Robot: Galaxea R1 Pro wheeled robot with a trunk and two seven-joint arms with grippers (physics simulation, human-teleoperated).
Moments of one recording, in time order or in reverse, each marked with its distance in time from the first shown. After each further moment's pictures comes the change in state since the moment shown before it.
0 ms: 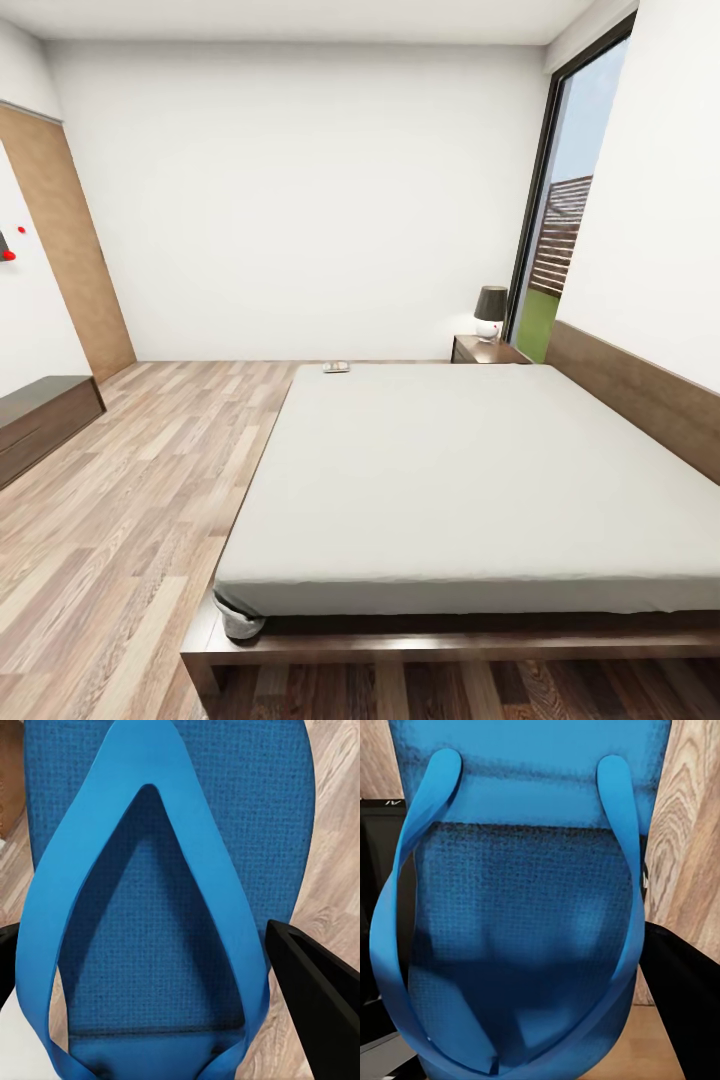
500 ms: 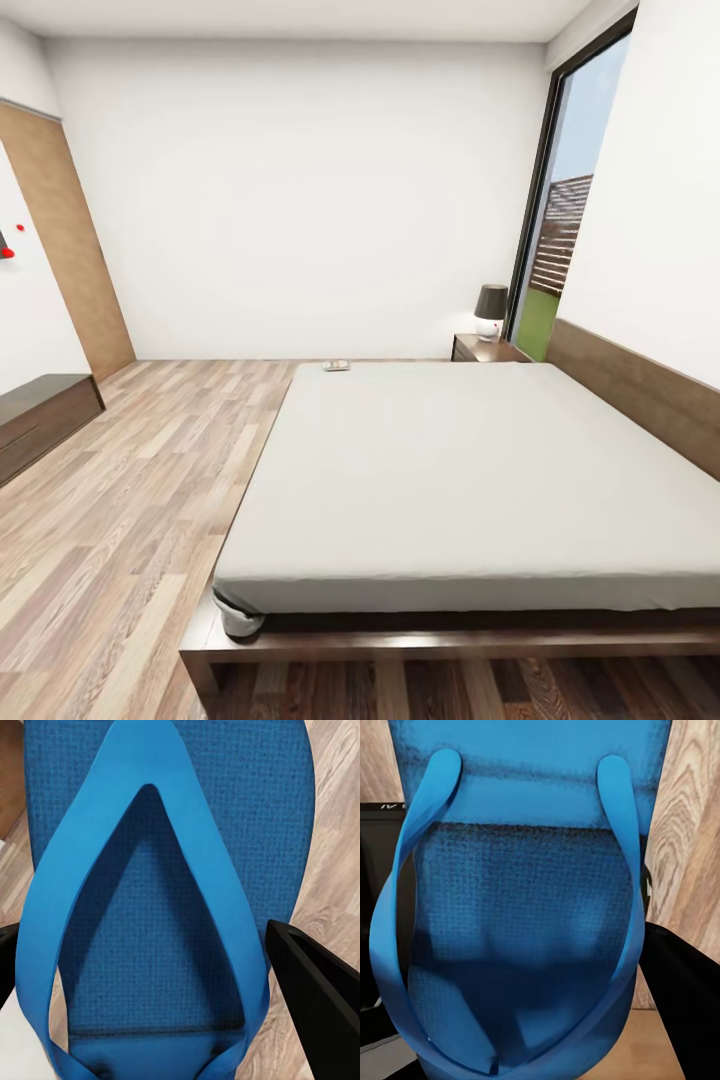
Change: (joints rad) left arm 0.001 0.001 0.000 0.001 0.000 -0.006 0.002; right arm 0.000 0.001 0.000 0.000 0.000 0.001 0.001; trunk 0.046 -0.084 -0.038
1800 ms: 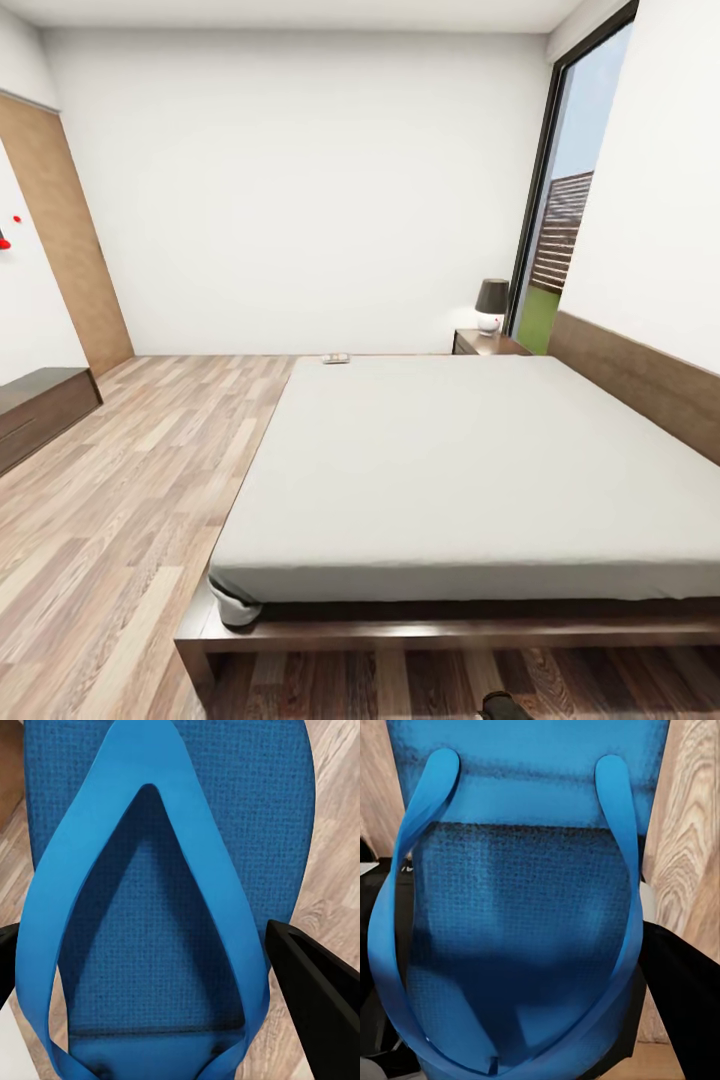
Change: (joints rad) left arm -0.001 0.000 0.000 -0.001 0.001 0.000 0.000; right arm -0.147 -0.005 -0.006 -0.007 0.000 0.129 0.033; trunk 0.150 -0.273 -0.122
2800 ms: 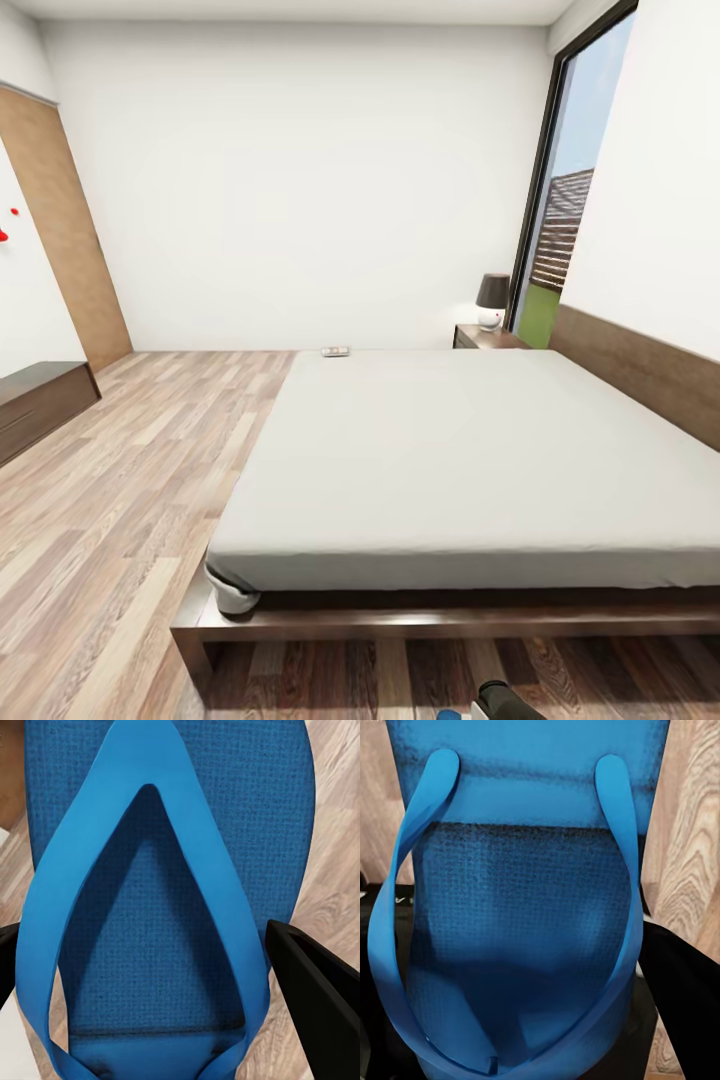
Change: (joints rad) left arm -0.001 -0.003 0.000 -0.002 0.001 -0.001 0.050; right arm -0.022 0.005 0.002 0.001 0.003 -0.012 -0.002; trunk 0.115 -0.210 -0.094
